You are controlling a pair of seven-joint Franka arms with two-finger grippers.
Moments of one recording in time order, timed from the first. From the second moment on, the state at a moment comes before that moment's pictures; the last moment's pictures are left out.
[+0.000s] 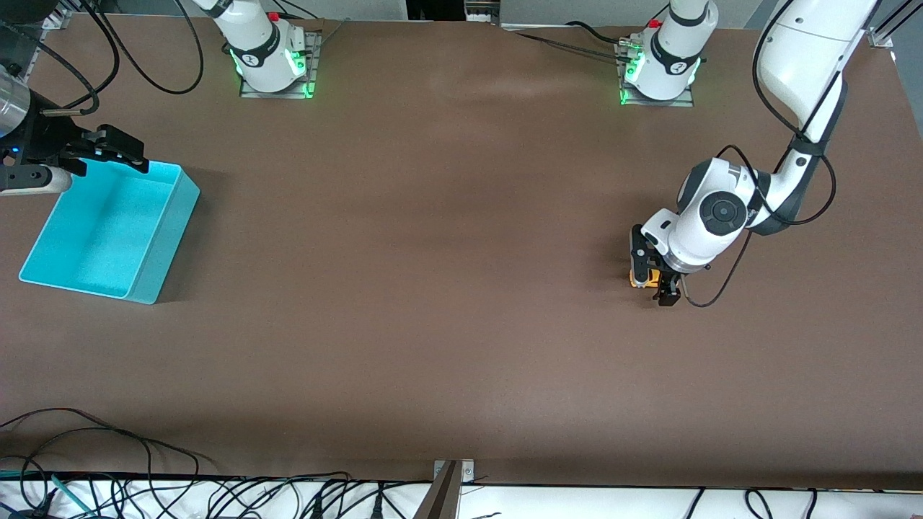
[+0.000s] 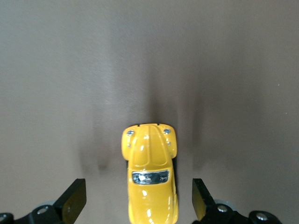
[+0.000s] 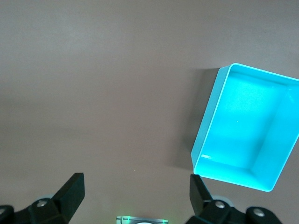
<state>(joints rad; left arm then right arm) 0.09 0.49 -0.23 -2.11 0.32 2.57 1.21 -0.03 0.03 0.07 -1.58 0.01 1.51 -0.03</state>
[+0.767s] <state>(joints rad) 0.11 0.50 -0.23 -2.11 0.33 2.58 1.31 -0.03 0.03 0.07 -1.58 0.01 1.51 -0.03</state>
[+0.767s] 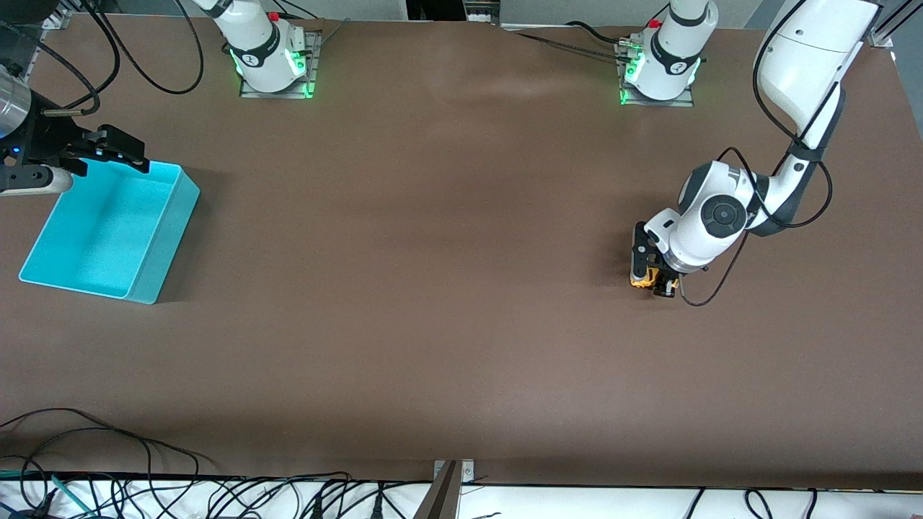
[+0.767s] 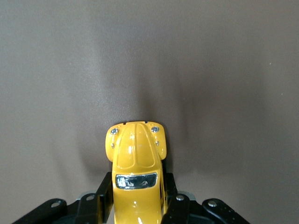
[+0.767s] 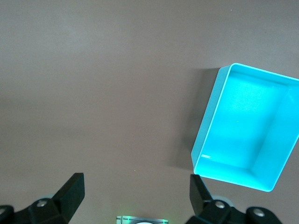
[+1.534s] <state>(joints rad) 0.19 0.51 -0.24 -2.11 0.33 2.58 1.33 -0.03 0.03 0.07 -1.58 0.01 1.51 -0.03</state>
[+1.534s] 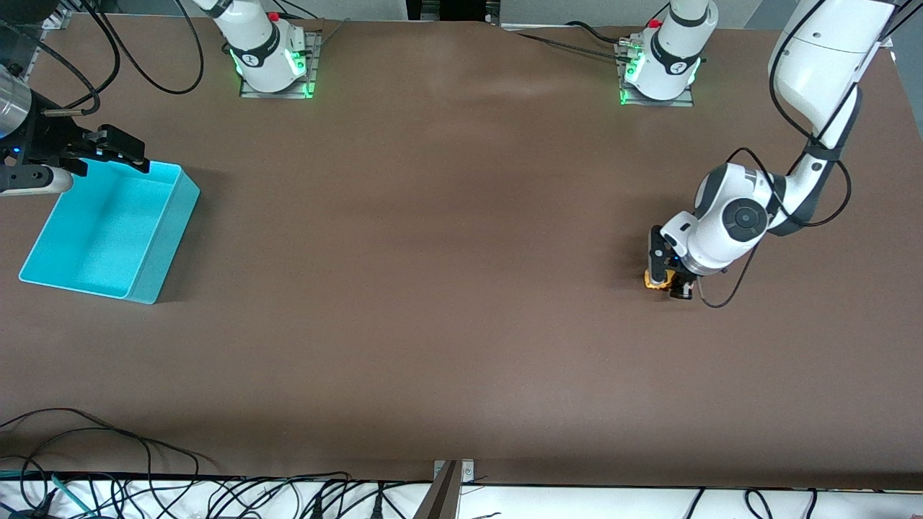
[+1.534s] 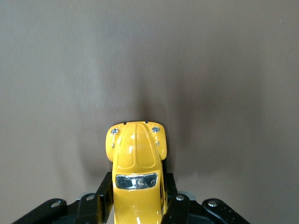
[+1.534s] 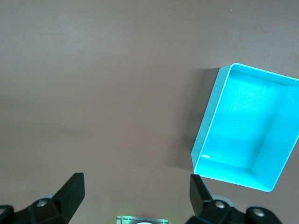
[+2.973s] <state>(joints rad) 0.39 0.52 -0.23 -2.09 0.33 2.57 1.55 -0.03 0.03 0.07 -1.59 0.01 1.51 -0.03</state>
